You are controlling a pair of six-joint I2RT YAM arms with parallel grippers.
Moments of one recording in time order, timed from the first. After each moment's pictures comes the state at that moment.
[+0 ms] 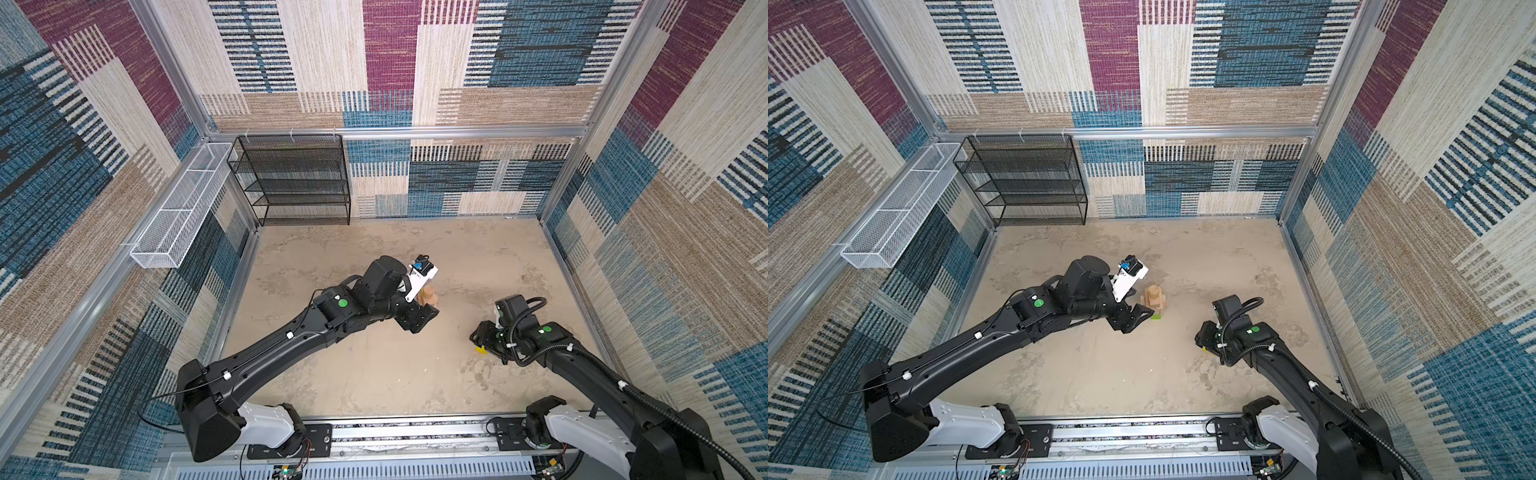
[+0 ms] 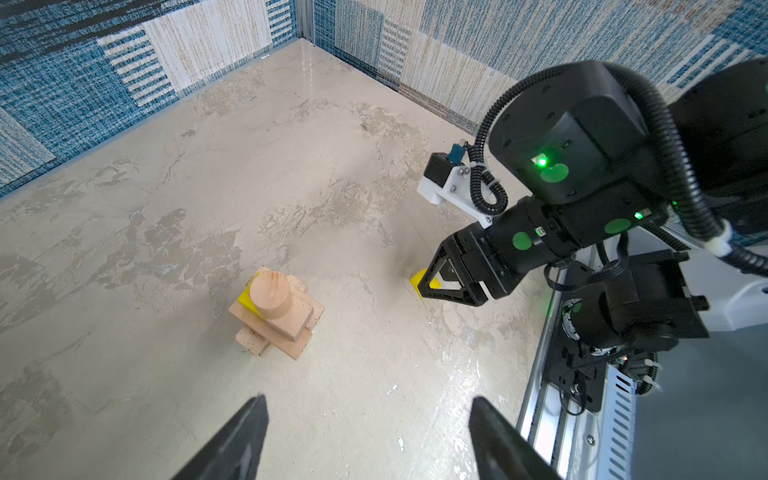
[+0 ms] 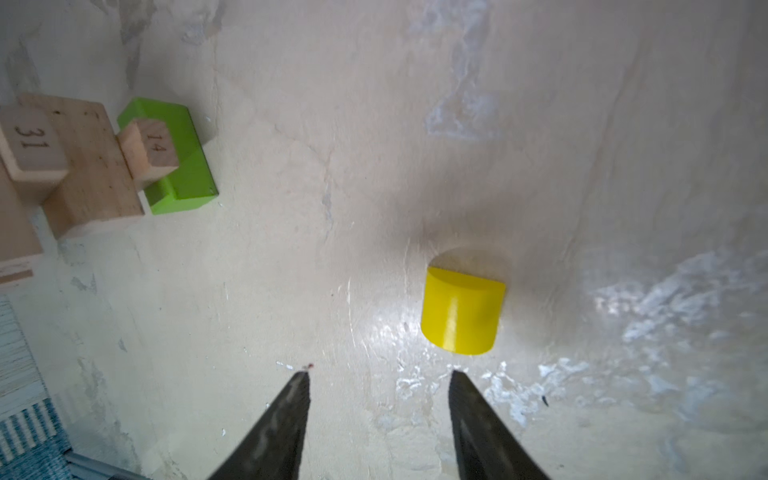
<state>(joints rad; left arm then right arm) -0.90 1.36 1.28 -0.57 0.14 -0.05 0.35 1.06 0.62 -0.66 -0.16 0.76</state>
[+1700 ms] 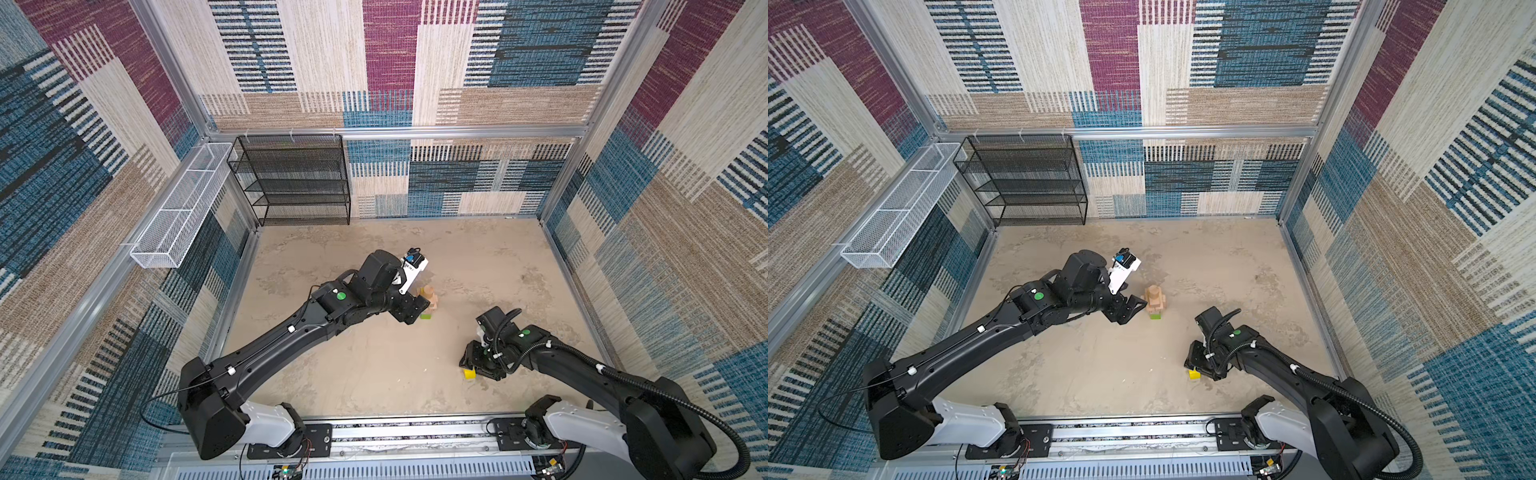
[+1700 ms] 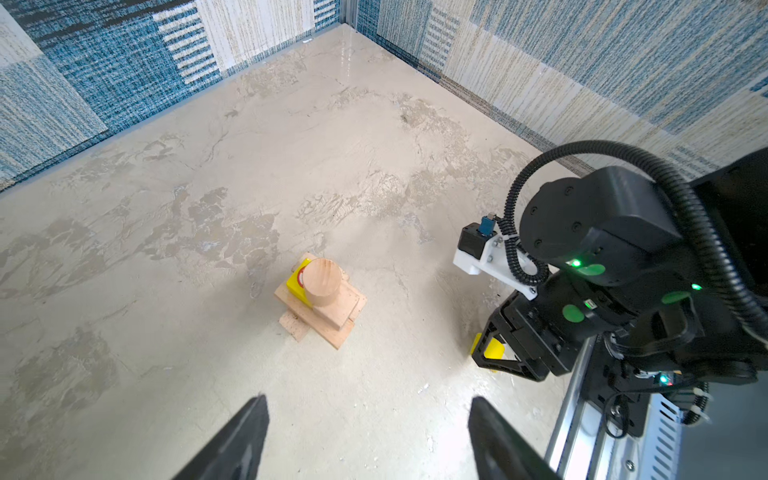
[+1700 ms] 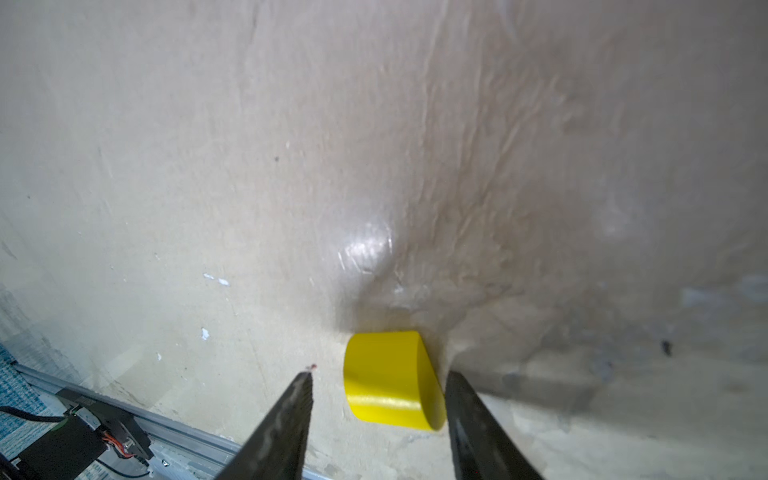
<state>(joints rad) -0.84 1.38 1.29 -0.59 0.11 -0.06 0.51 1.13 0.54 -0.70 -0.25 0.83</state>
